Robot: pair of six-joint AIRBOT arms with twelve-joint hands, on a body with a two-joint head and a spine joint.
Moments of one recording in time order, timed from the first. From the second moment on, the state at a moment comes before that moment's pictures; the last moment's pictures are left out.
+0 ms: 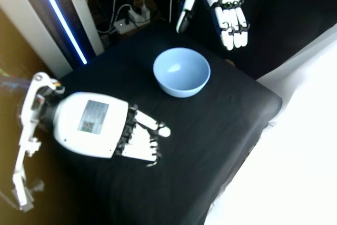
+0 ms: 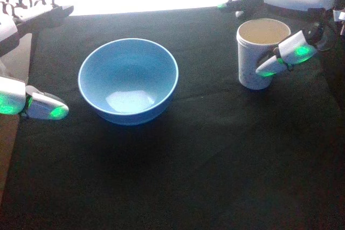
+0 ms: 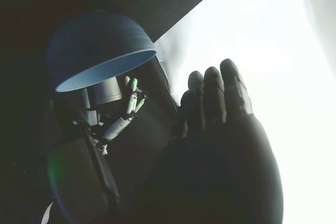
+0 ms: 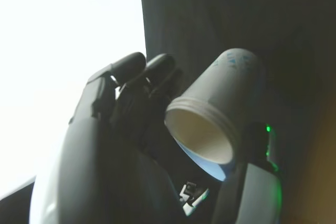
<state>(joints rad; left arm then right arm) 0.87 -0.72 1.04 -0.04 -0.70 0.97 -0.44 -1.11 1.35 -0.63 0.25 -0.40</state>
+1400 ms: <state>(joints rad) 0.90 -0.72 1.04 -0.05 -0.71 0.97 -0.59 -1.03 1.34 -0.35 0.42 -0.39</state>
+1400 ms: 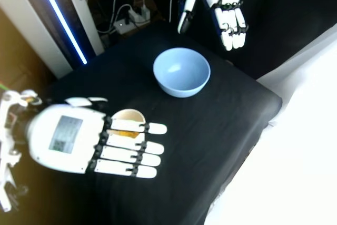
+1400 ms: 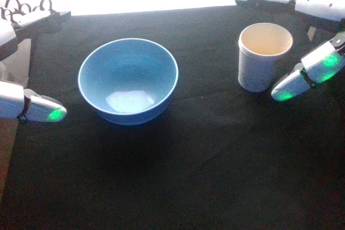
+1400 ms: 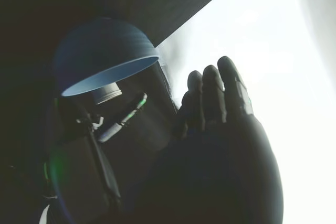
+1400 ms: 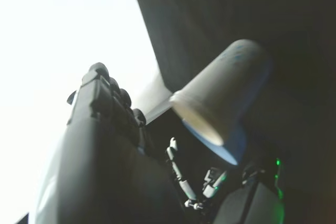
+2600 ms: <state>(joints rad) 0.92 -0.73 1.04 -0.06 -0.72 0.95 -0.74 -1.14 1.44 -0.03 0.57 -0.39</state>
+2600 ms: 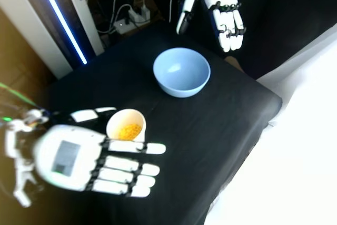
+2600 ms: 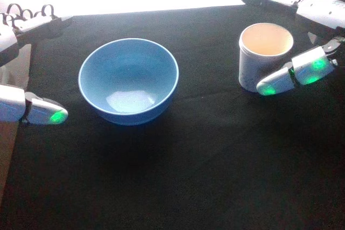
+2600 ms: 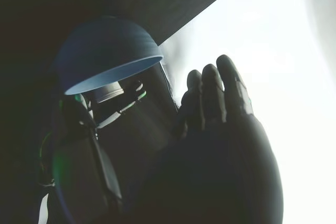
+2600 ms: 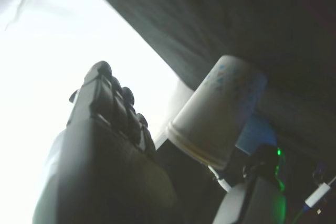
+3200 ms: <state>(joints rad) 0.92 -0.73 1.04 -0.06 -0.72 0.95 -0.74 -1.19 1.48 -0.02 0.57 -0.36</state>
